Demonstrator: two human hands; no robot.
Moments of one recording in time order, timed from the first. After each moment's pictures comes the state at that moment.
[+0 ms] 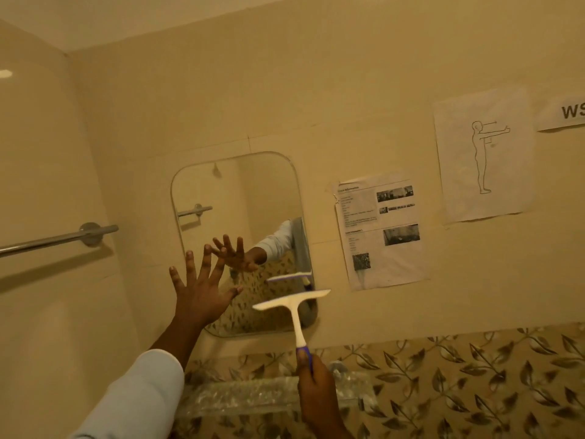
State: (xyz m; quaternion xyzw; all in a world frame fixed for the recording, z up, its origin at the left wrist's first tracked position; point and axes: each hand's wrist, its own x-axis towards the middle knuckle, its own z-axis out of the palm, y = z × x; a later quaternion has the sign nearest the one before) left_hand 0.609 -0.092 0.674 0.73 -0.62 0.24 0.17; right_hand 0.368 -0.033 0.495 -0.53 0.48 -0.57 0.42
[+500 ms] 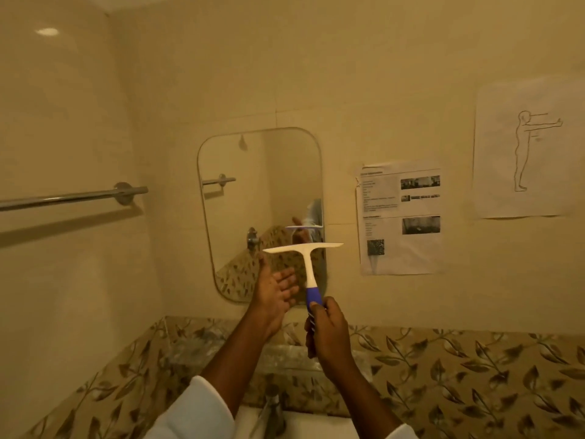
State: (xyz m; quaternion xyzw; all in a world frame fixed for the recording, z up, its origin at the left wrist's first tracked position) left_hand 0.457 -0.032 0.638 0.41 -0.33 -0.56 0.63; right_hand 0.328 -0.007 0.567 -0.54 0.35 -0.59 0.49
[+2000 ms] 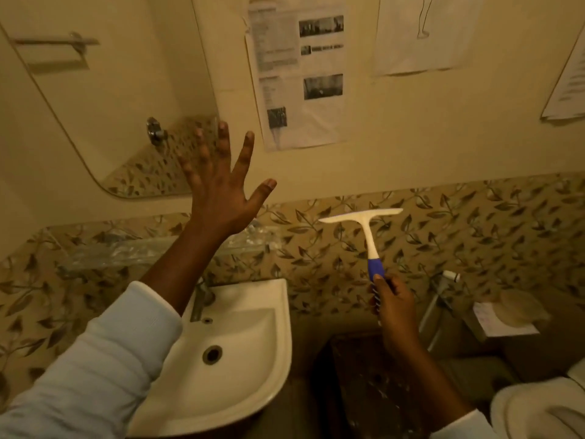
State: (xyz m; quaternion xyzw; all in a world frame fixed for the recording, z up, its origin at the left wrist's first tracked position) left_hand 0.356 -0.027 0.580 0.57 -0.73 0.25 0.30; right_hand 0.056 0.092 0.393 -0.34 0.59 -0.61 0.40
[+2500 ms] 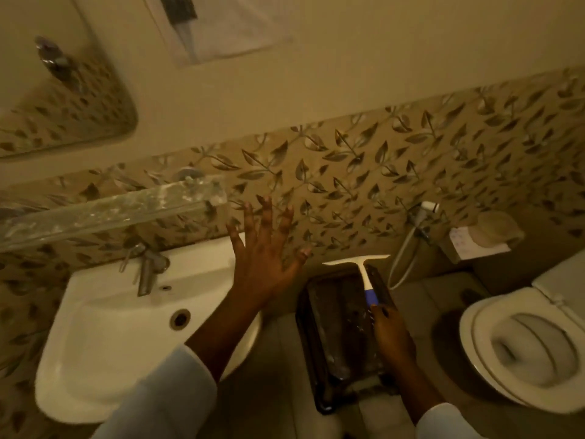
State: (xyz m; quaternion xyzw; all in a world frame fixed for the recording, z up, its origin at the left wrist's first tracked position) left_hand 0.228 0.001 0.332 0.54 -0.82 0.08 0.18; right_hand -0.014 0.134 0.194 -0.25 0.77 -0.40 0.42
